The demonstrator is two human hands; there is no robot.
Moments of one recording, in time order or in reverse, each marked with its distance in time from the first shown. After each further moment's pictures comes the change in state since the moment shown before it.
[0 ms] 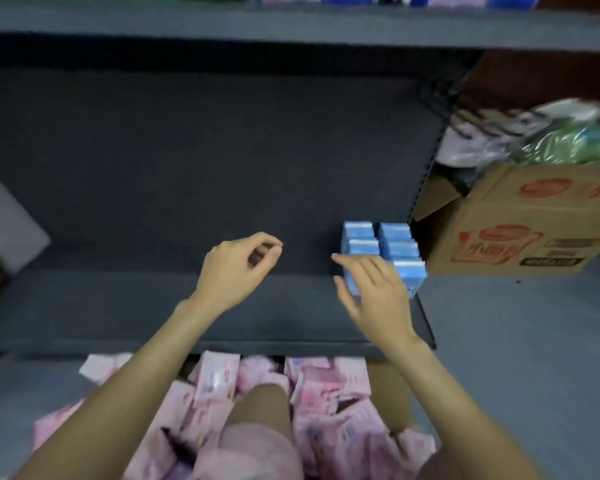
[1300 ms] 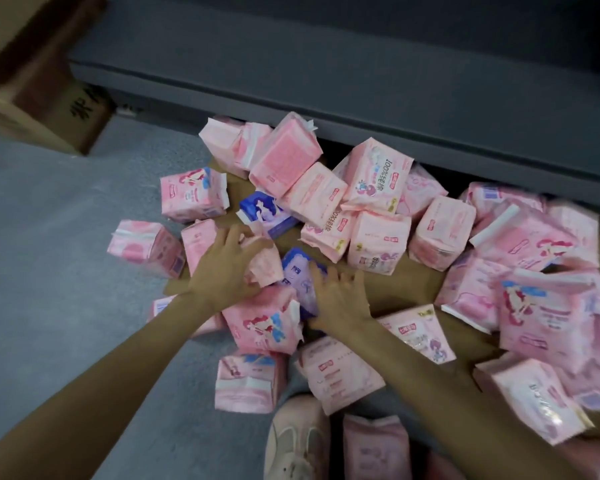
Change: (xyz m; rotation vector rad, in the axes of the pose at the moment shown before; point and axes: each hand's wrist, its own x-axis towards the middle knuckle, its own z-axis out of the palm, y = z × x) left_hand -0.399 -0.317 0.043 0.437 -0.495 -0.369; right_hand -0.312 -0.270 0.278 -0.089 -1.259 -0.110
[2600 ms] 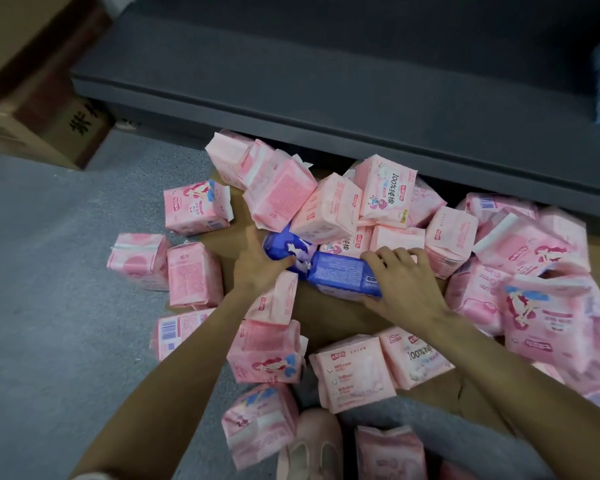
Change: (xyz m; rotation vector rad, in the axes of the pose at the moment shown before) left_hand 0.046 0.011 0.041 -0.794 0.128 -0.568; right_hand -0.022 0.066 -0.037 -0.093 0.439 -0.036
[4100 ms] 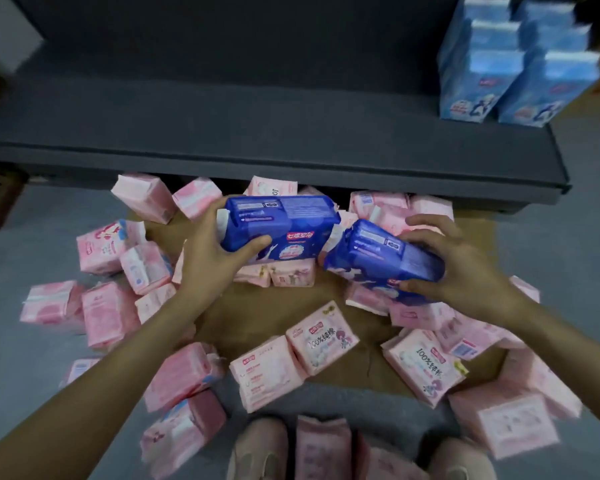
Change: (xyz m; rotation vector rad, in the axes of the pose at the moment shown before) left_hand -0.089 0.163 0.015 -0.125 -0.032 0.517; right_hand -0.116 0.171 -0.116 0.644 -0.059 0.270
